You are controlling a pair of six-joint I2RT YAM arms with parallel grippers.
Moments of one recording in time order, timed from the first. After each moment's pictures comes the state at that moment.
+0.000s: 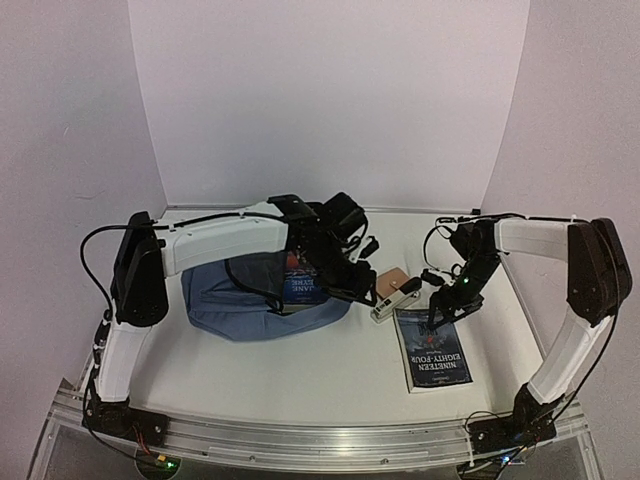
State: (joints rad) left arm -1.02 2.19 2.03 -0.86 0.33 -0.48; right arm 0.26 1.74 1.16 -1.04 -0.35 -0.28
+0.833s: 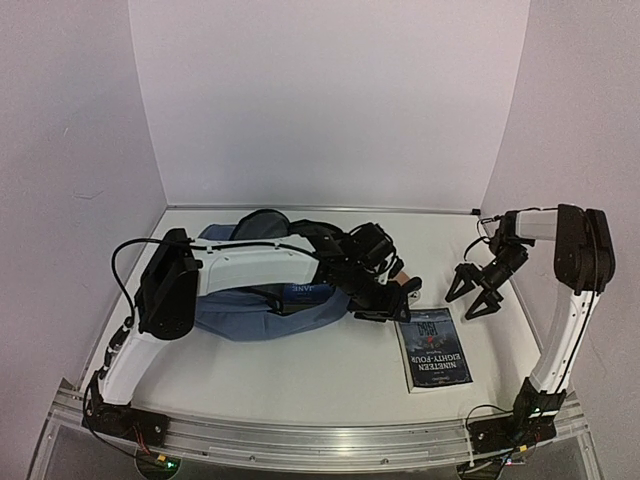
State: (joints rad) left arm -1.10 2.33 2.05 -0.61 0.34 -0.69; right arm -0.10 2.03 1.40 -1.33 -0.67 -0.23
